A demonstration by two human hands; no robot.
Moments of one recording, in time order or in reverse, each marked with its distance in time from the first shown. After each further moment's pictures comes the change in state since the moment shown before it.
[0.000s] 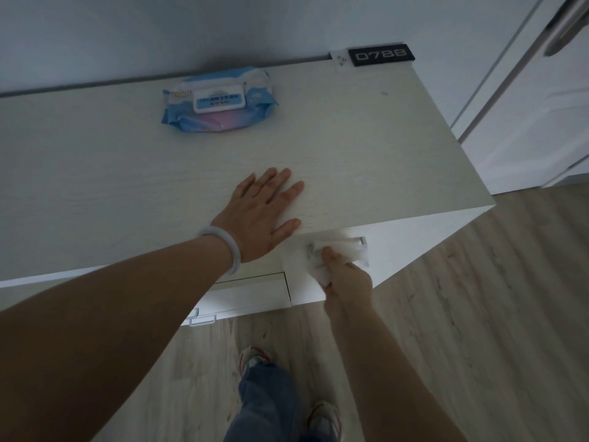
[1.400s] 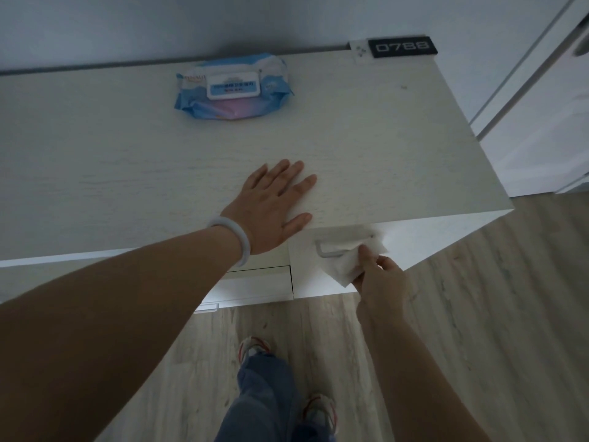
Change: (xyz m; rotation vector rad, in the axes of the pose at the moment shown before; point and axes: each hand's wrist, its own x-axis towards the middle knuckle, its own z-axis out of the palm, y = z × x) left_hand 0.000 0.000 -0.002 -0.010 0.008 -0.008; right_hand 0.015 -0.010 -0.029 -0.100 0.050 -0.228
